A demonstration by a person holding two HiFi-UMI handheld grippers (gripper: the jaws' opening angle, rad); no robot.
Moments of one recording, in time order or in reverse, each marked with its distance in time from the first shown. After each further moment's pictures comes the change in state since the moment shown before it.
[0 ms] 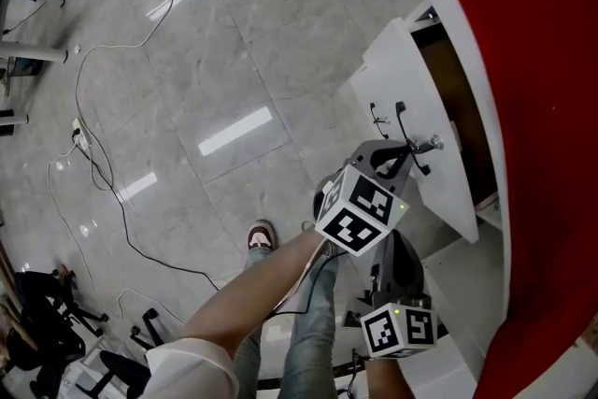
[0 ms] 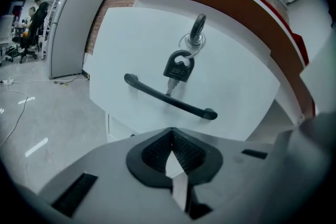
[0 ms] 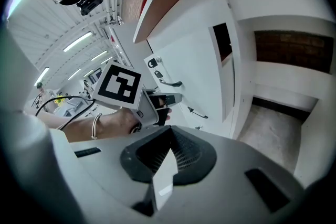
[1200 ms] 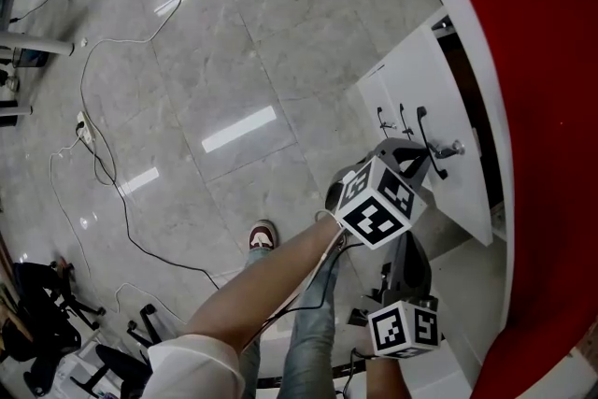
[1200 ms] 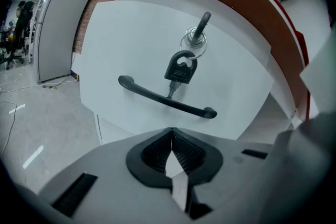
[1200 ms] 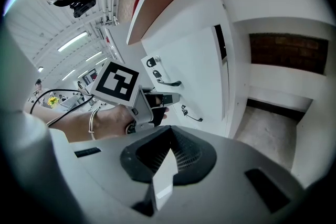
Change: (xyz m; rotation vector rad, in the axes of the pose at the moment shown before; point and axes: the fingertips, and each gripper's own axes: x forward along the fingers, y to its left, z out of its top) left arm 0.015 -0.004 0.010 0.063 0.057 -0.074; right arm 0.006 -0.010 0.010 0.016 -0.019 -0.059
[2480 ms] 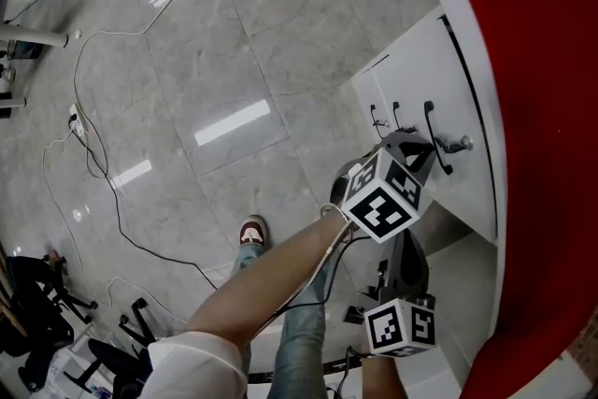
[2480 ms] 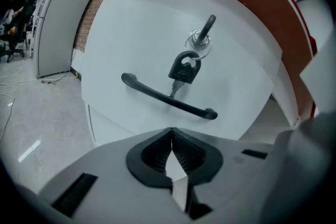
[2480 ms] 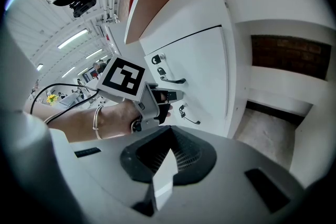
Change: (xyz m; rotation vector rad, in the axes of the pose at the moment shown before) left arm 0.024 0.001 0.013 -0.045 -0.012 -0.008; right arm 0.009 -0.010 0.010 -0.021 0.014 -0.008
